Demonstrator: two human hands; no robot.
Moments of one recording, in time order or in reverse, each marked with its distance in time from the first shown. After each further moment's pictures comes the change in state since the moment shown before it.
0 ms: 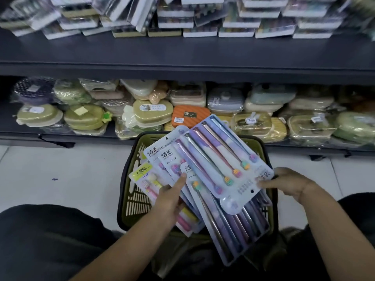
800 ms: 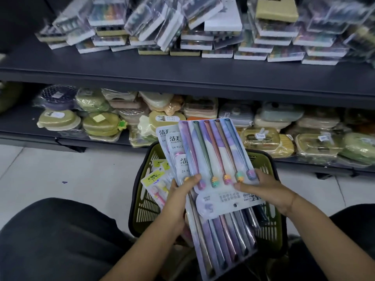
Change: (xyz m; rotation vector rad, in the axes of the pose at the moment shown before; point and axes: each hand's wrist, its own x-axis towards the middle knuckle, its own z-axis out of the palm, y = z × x) left_hand -0.031 0.022 -0.006 -0.113 -0.261 0.216; right_hand -0.019 -0.044 0.065 -0.054 -0.055 -0.295
